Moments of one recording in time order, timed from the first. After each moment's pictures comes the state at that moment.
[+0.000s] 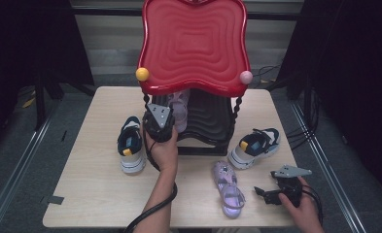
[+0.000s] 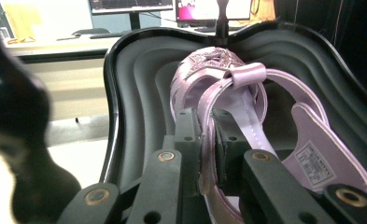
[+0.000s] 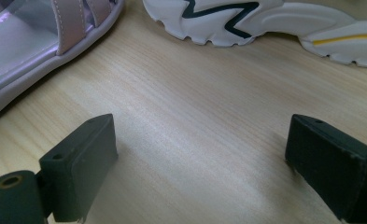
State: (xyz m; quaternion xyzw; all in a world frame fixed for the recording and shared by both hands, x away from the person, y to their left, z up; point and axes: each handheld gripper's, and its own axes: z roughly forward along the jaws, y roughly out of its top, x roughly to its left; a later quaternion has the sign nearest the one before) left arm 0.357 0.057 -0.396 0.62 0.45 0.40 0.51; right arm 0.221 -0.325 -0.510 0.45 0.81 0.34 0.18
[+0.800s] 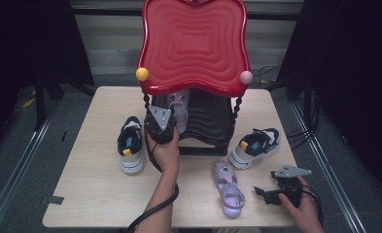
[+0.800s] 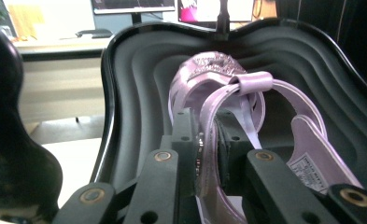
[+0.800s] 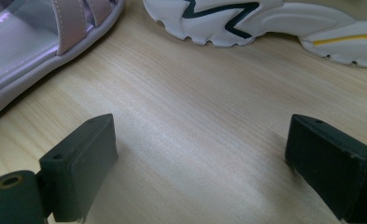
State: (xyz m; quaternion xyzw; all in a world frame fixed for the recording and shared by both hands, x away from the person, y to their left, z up) left arm 0.356 0.053 -0.403 0.61 0.45 0.40 0.52; right arm 0.221 -0.325 -0.510 0.45 0.81 0.34 0.18
